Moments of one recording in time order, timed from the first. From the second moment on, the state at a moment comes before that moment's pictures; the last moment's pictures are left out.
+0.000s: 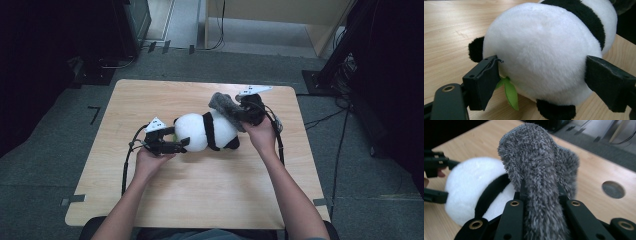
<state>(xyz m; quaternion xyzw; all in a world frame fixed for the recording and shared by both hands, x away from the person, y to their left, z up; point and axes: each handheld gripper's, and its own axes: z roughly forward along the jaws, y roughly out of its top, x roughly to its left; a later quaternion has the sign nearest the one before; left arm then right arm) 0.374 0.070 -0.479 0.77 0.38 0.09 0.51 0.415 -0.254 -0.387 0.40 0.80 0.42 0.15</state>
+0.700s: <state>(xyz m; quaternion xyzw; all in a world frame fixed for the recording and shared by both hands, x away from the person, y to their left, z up) 0.377 0.057 -0.488 0.77 0.39 0.08 0.50 0.422 -0.259 -0.415 0.39 0.80 0.43 0.11</state>
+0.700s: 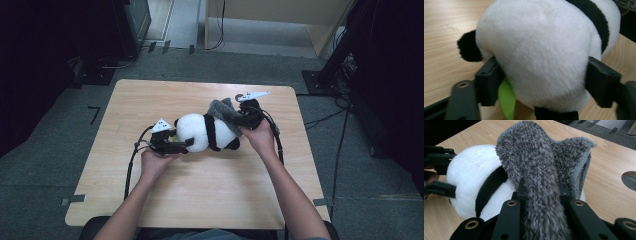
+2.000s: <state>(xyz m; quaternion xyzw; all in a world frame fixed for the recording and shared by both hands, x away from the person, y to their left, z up) 0.374 0.071 -0.481 0.78 0.38 0.06 0.50 0.481 -0.129 -0.408 0.34 0.86 0.38 0.04</state>
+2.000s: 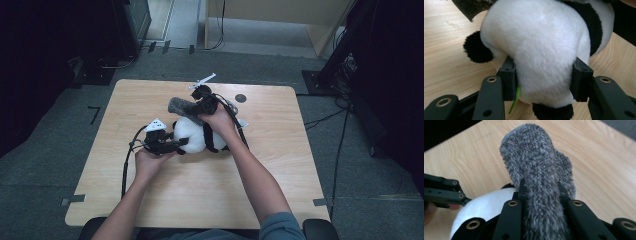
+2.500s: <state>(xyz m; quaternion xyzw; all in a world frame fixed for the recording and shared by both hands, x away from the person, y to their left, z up) 0.374 0.071 -0.481 0.78 0.39 0.06 0.49 0.493 -0.171 -0.407 0.38 0.87 0.31 0.06</state>
